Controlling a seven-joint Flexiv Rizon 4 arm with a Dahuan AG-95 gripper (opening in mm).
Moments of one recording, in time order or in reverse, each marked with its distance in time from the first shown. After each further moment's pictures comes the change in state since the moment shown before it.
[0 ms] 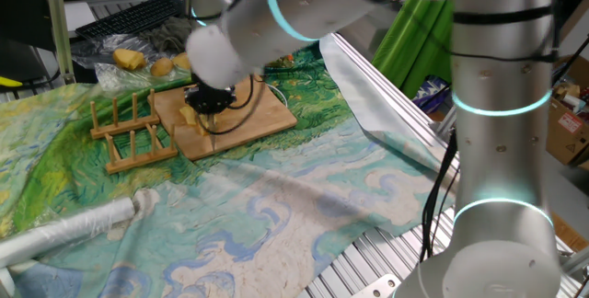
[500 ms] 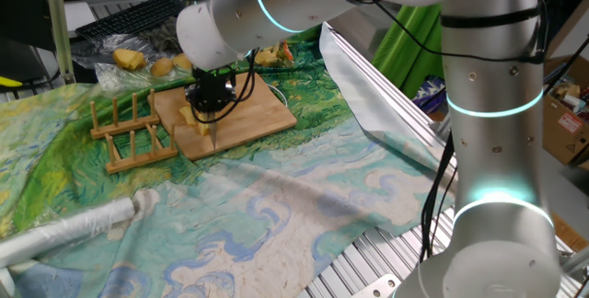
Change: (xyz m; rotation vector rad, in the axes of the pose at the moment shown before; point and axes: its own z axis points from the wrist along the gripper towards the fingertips) arm -0.010 0.001 -0.003 -0.039 0.029 -0.017
